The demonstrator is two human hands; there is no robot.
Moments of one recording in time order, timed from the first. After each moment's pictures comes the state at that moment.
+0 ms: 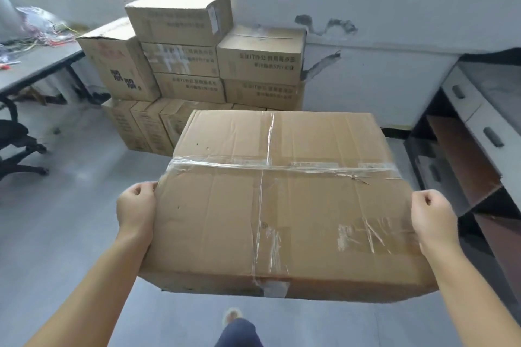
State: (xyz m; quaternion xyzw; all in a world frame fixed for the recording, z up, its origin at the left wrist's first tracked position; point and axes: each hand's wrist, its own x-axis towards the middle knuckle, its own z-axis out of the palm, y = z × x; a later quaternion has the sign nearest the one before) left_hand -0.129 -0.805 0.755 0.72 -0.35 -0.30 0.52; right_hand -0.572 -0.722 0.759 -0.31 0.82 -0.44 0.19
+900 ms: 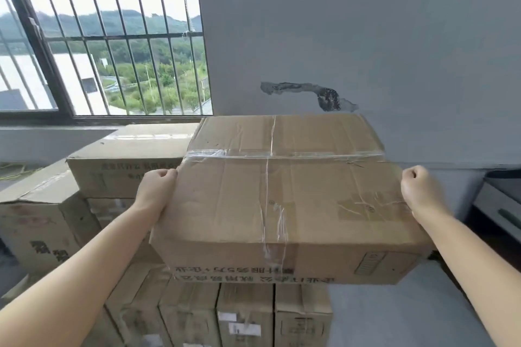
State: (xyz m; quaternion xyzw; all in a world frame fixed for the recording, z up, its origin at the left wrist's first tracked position) left_hand -0.148 -1.516 0.914 0.59 -0.60 -0.27 0.46; right_hand -0.607 -1.385 0.893 -0.33 0.79 -0.52 0.05
